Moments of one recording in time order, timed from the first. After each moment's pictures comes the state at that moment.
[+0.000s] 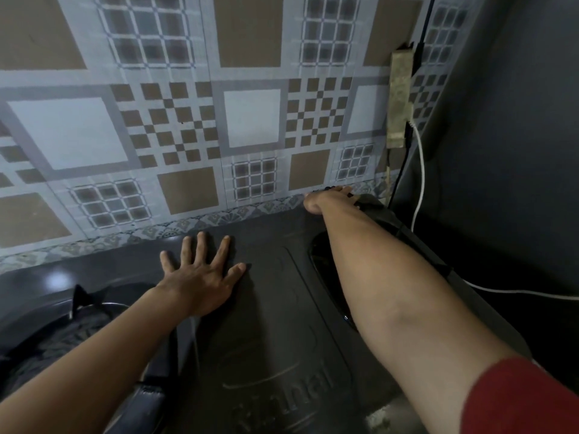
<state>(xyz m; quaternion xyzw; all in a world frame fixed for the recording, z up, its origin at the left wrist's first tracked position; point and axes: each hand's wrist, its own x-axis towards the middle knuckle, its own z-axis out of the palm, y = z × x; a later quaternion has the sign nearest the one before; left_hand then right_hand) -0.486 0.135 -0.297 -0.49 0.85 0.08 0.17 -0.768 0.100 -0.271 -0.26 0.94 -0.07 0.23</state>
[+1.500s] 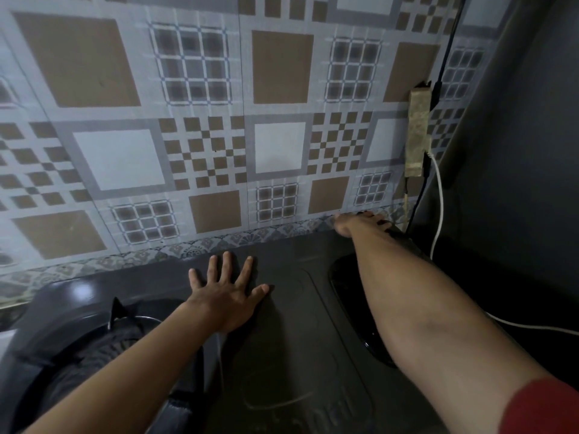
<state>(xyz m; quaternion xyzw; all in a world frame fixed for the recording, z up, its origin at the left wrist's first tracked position) -0.484 0.134 -0.291 -0.49 0.85 0.10 0.17 -0.777 0.111 -0.262 -0.22 0.95 -0.06 0.20</state>
